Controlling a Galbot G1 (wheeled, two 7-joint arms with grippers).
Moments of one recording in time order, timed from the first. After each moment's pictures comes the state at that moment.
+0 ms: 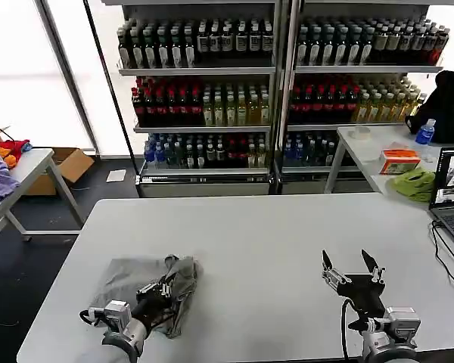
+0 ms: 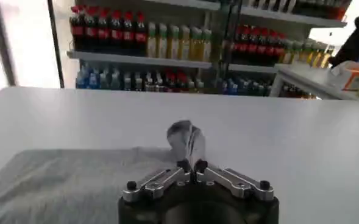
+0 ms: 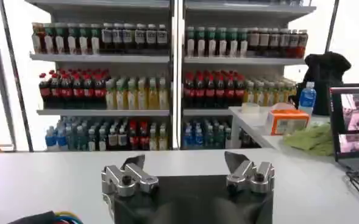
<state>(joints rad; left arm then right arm) 1.46 -1.31 -0.44 -2.12 -0.37 0.55 -0.03 -1.59 1.21 0.58 2.40 0.37 -0.46 0.28</state>
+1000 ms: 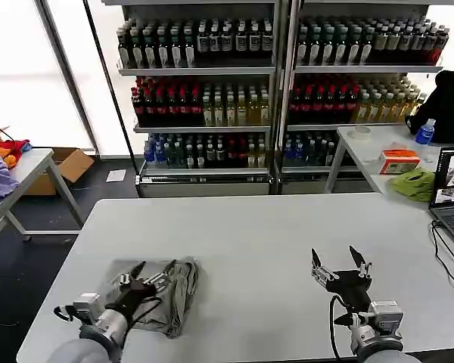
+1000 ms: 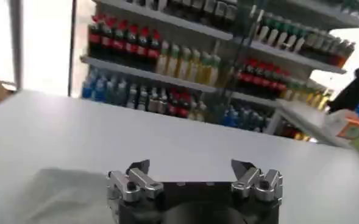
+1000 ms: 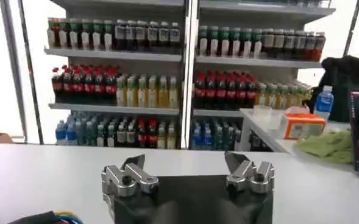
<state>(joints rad) 1.46 -1.21 -0.56 -2.18 -0.62 0.54 -0.11 -1.51 1.17 0.49 2.35 0.35 -0.48 0.29</state>
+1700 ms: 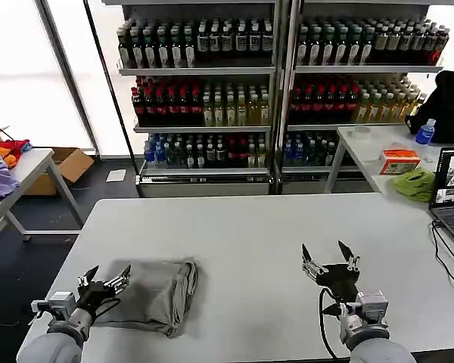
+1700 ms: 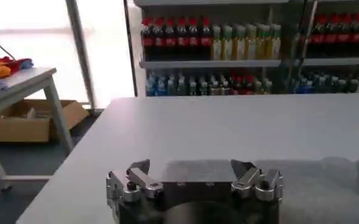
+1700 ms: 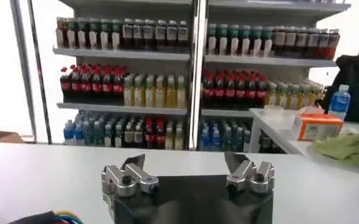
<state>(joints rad) 1.44 -1.14 -0.68 -1.97 -0.47 0.48 -0.05 -1.44 1.17 0.44 2.29 0.35 -0.48 0.29</state>
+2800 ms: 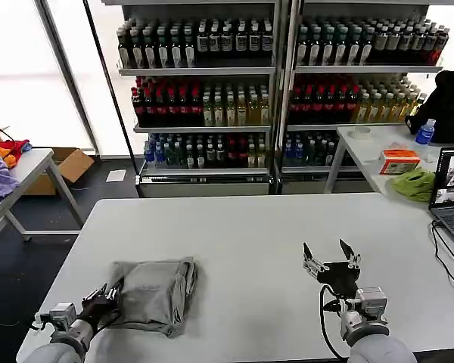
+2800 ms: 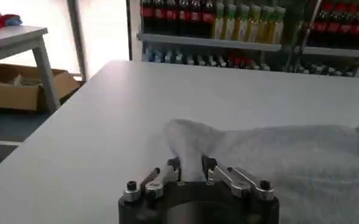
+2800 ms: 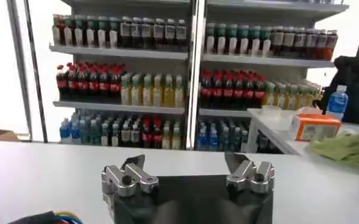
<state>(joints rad) 1.47 -1.17 -0.69 -1.90 -0.52 0.47 0.01 -1.42 1.17 0.45 2.27 0.35 -0.48 0.29</state>
